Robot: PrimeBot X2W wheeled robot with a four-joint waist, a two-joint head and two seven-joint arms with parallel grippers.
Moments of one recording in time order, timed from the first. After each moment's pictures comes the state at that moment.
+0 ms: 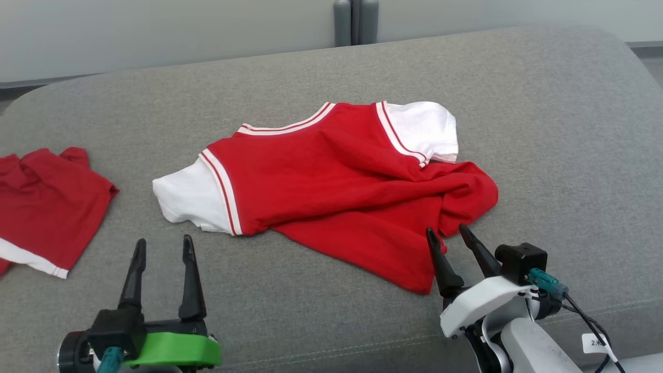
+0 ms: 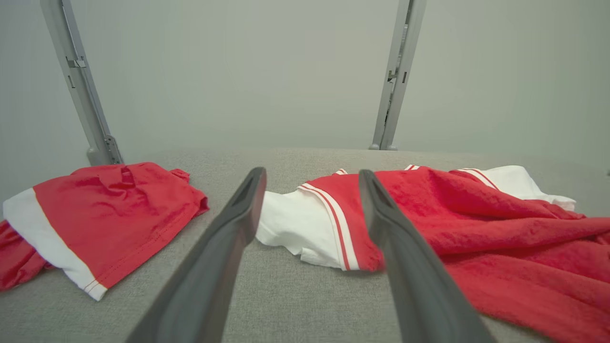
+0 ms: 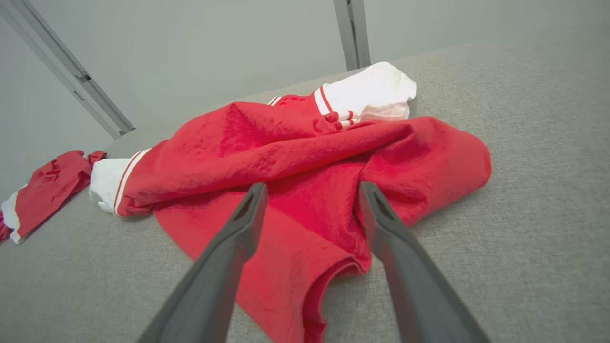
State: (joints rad) left arm 0.03 0.06 -0.05 0.04 -0.18 0.03 -0.26; right arm -0.22 -0.05 0.27 0.44 0.38 0.13 -0.26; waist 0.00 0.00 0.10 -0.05
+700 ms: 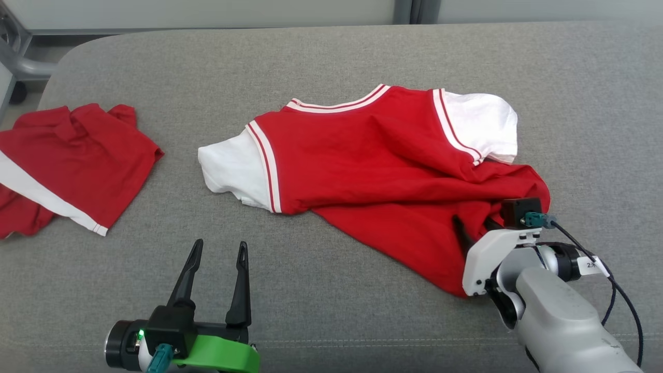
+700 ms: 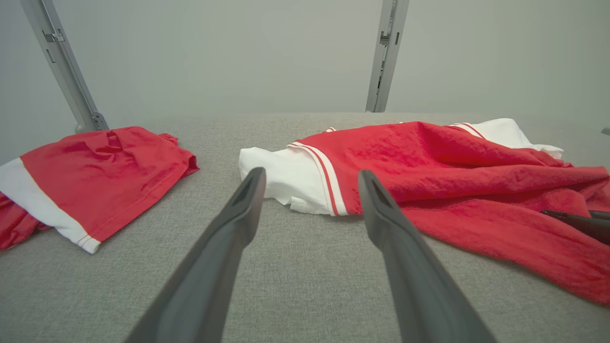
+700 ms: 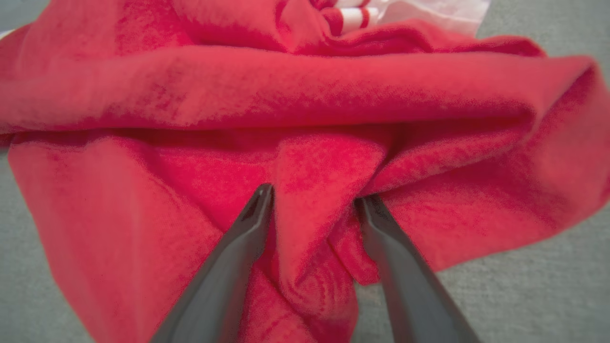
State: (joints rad) left arm 0.02 0.05 -0.20 0.08 -0.14 0.01 -0.26; right arm -0.59 -0.11 0.36 1.02 0.45 0.13 -0.15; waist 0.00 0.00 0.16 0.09
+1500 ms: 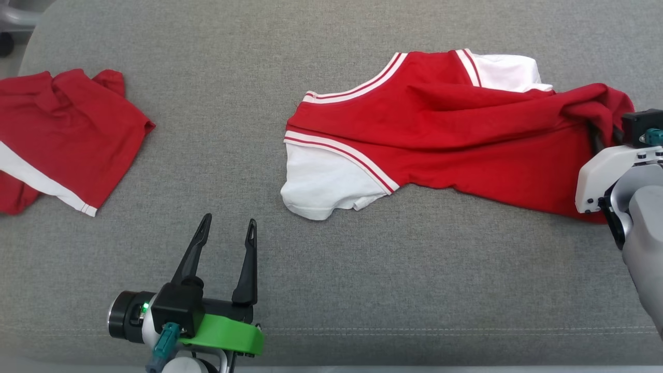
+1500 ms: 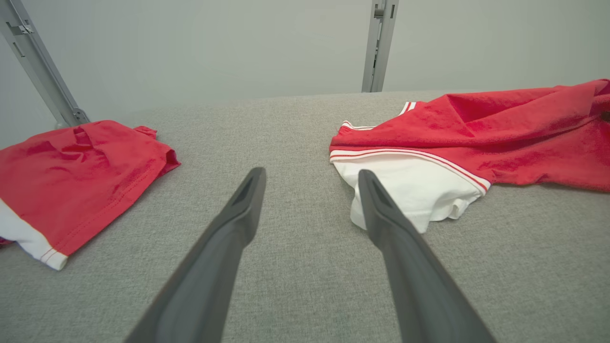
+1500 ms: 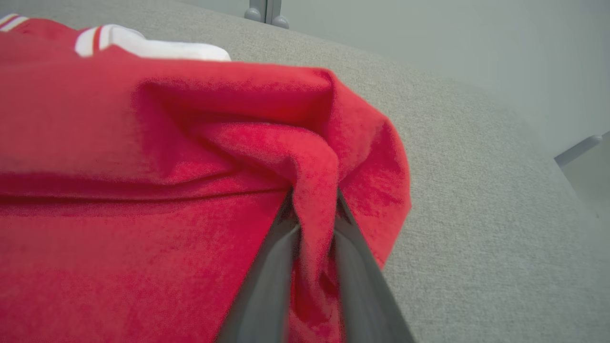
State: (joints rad) left arm -0.06 0.05 -0.22 0.09 -0.10 -0.02 -0.26; right arm -0.85 -0.36 0.19 1.17 0.15 0.13 -0.26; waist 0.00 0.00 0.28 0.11
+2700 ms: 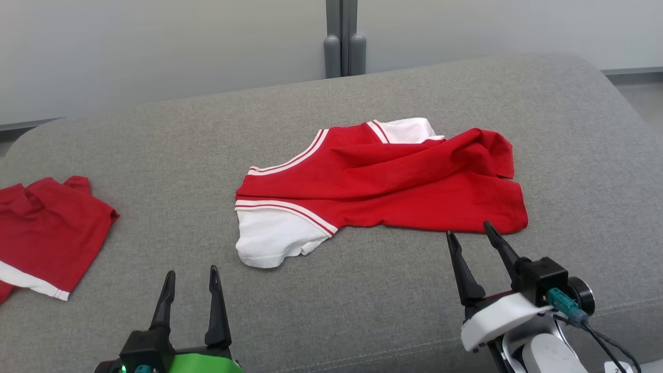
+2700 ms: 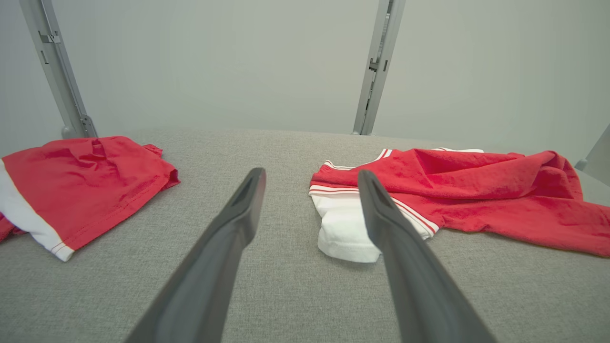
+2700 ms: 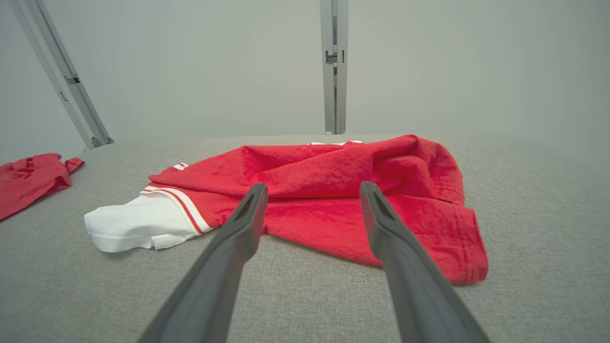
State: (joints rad) left arm 0.08 0.05 -0.17 0.09 -0.24 0.11 -0.26; right arm -0.14 -0.06 0.16 0.29 0.13 0.13 -0.26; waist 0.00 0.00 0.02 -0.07
